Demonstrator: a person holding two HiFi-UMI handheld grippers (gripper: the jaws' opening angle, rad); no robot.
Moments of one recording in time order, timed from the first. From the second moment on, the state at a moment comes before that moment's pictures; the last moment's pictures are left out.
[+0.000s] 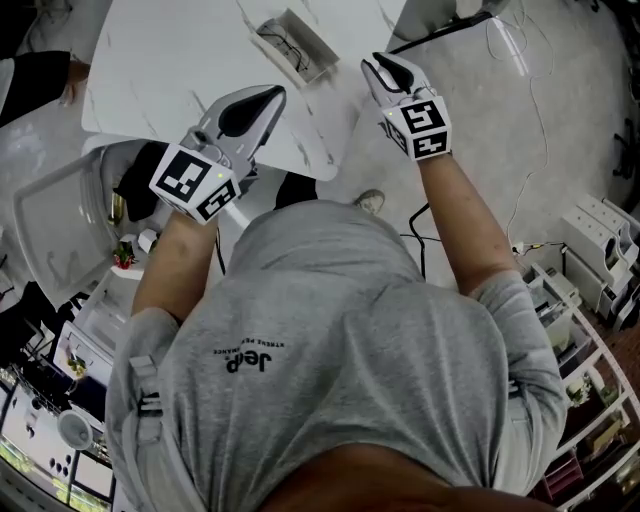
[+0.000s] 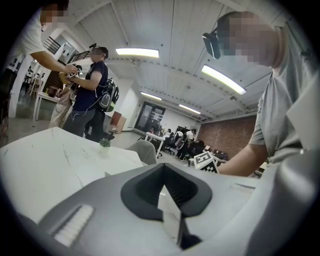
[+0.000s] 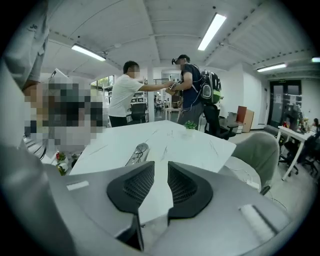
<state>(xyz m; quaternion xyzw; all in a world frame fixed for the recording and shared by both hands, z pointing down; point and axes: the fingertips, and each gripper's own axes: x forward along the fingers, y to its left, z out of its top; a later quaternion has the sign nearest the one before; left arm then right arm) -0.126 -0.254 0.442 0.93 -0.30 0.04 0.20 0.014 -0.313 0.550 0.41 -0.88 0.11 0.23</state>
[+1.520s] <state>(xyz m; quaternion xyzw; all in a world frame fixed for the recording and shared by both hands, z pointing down) 0.313 -0.085 0.326 0.99 0.10 0.06 0.11 0.443 0.030 0.345 0.76 -0.65 0.09 0.06</state>
